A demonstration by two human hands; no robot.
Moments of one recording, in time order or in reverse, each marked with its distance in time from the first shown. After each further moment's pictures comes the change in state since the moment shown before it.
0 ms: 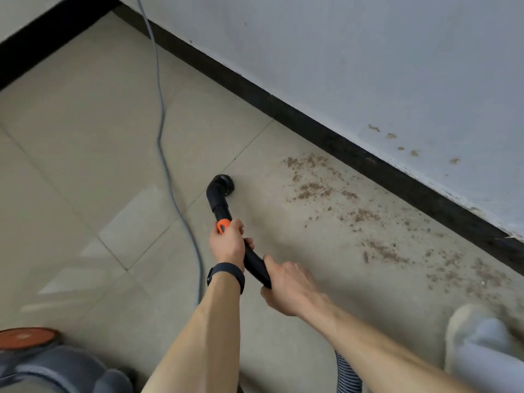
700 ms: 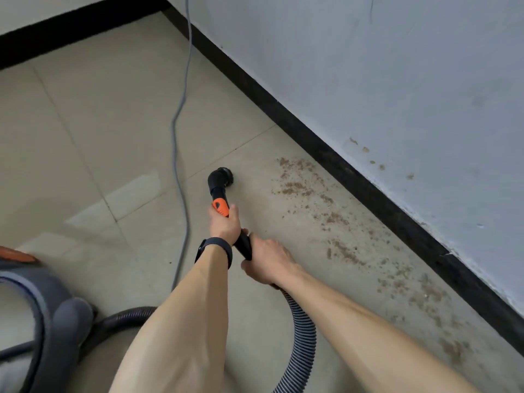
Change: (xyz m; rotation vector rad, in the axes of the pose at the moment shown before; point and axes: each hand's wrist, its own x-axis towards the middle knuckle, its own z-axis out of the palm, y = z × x) left_hand -0.054 -0.029 -0.001 0.140 -0.076 0.094; right_hand -0.043 0.010 -0.023 0.022 -0.050 -0.029
